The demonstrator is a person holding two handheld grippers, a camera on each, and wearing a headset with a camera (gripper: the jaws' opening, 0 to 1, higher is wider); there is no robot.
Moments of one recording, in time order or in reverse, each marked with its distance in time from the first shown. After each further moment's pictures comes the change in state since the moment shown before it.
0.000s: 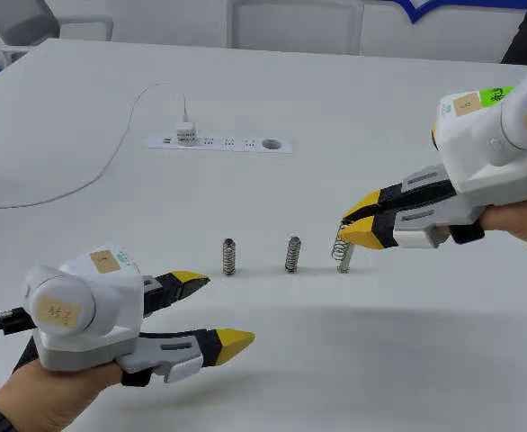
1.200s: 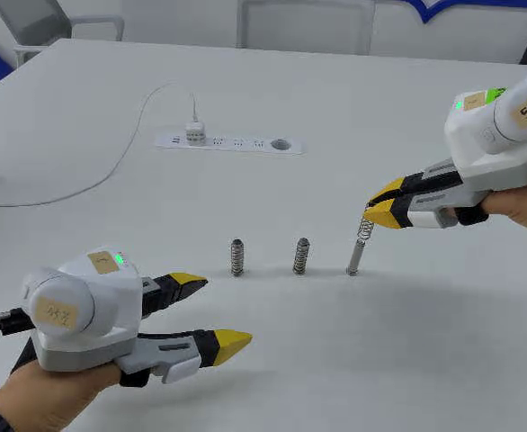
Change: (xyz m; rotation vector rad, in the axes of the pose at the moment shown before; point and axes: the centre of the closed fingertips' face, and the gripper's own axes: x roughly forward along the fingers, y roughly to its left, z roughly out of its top) left arm -0.006 0.007 -0.004 -0.011 0.013 0.026; right arm 0.011 -0.054 -0.028 0.062 0.040 -0.111
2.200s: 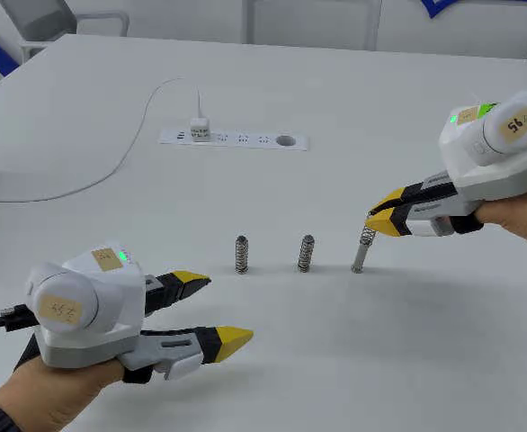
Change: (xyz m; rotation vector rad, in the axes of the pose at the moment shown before) left arm 0.000 0.002 -0.003 -0.005 0.009 0.005; right arm 0.015 0.000 -0.018 0.027 0.027 0.003
